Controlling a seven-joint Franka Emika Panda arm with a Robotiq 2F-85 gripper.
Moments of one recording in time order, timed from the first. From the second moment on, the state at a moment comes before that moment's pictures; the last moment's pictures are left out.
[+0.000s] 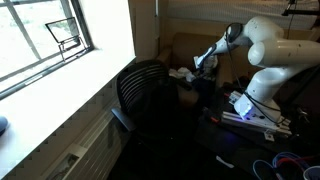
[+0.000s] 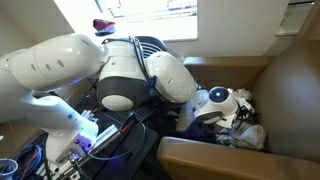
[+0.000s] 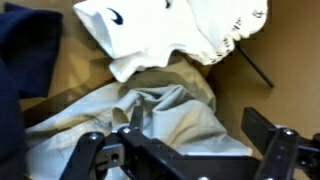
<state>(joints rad) -1.02 1.43 0.17 -1.29 -0.13 3.16 1.45</state>
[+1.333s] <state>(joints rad) -0.53 1.49 -0.43 -1.29 0.20 3.01 1.45</state>
